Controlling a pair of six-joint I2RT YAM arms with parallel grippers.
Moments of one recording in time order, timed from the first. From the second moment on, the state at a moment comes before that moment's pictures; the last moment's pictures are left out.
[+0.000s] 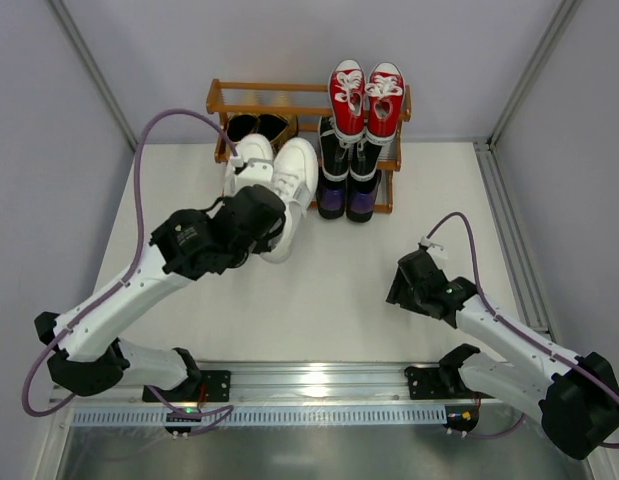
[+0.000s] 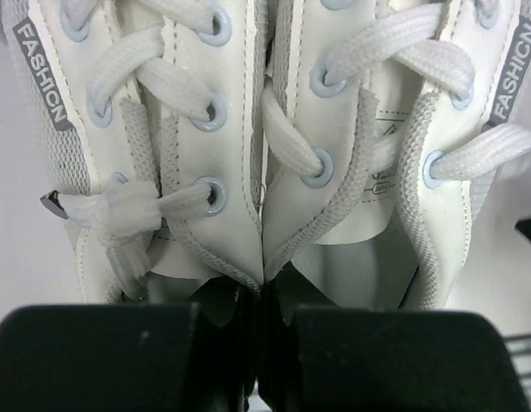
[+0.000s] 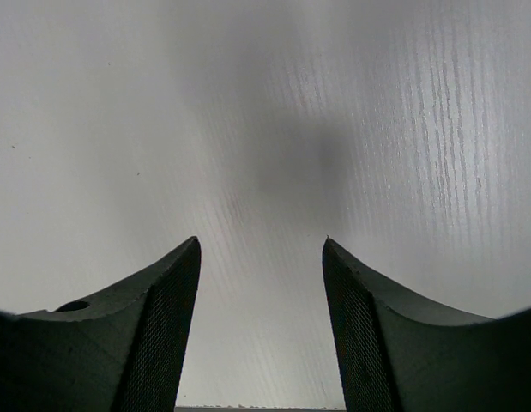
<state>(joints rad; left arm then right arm) -1.00 1.31 1.64 -1.19 -0.63 -0.57 0.55 0.95 0.51 -0.58 0.25 0.81</state>
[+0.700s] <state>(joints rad) -0.53 1.88 2.36 -0.95 -0.52 -0.12 0.53 0.98 0.58 -0.59 0.23 0.75</state>
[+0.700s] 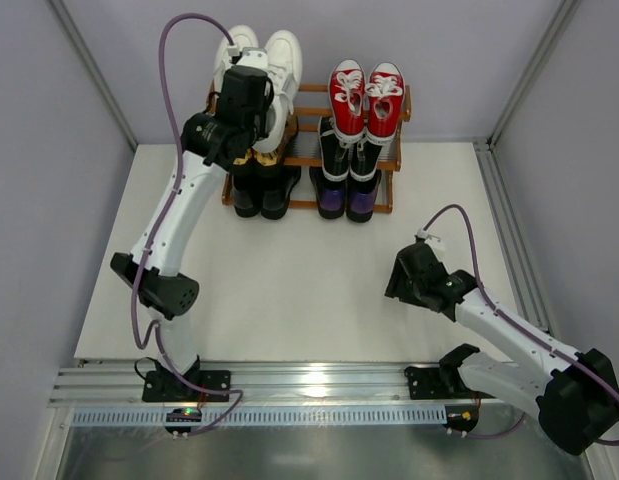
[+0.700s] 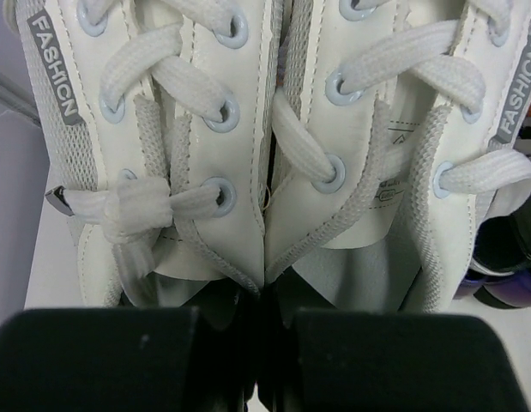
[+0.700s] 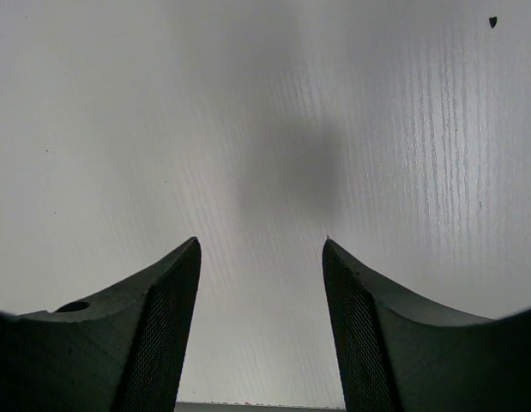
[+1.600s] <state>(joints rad) -0.39 2.10 2.45 -0.72 -0.42 -0.06 0.49 1.11 0.64 -0.57 0.22 0.73</state>
